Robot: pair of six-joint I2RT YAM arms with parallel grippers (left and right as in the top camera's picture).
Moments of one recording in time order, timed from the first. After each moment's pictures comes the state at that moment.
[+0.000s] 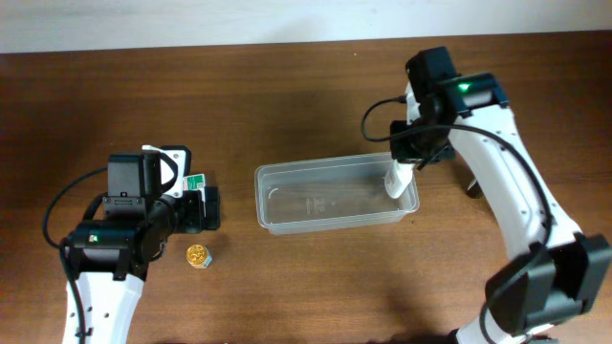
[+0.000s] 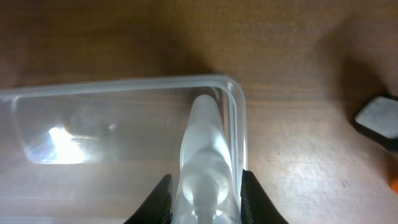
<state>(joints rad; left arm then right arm) -0.06 1.11 1.09 -0.98 0.08 -0.05 0.20 1.78 1.65 -1.26 -0.05 0.23</state>
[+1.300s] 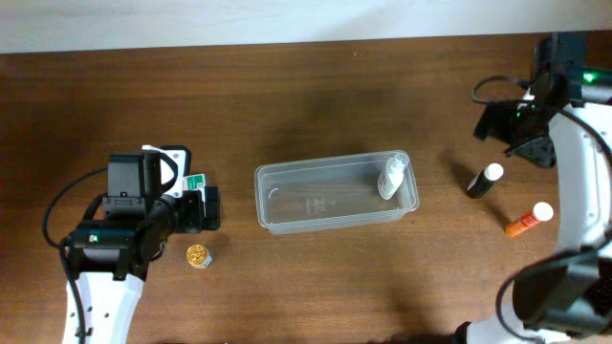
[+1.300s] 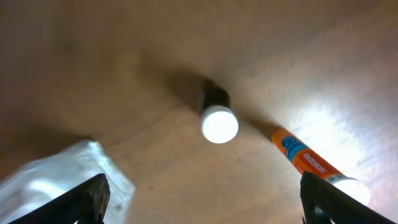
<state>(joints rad) -0.06 1.11 1.09 -0.98 0.08 -0.05 -0.23 1.76 1.73 -1.35 0.05 0.32</state>
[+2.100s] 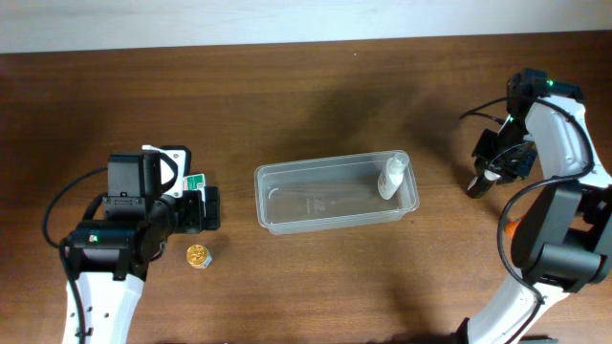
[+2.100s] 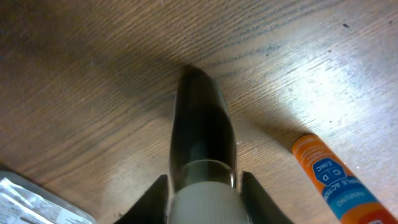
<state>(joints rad) -0.06 1.11 1.09 -0.98 0.08 -0.05 -0.28 2.01 1.63 -1.27 0.03 0.31</state>
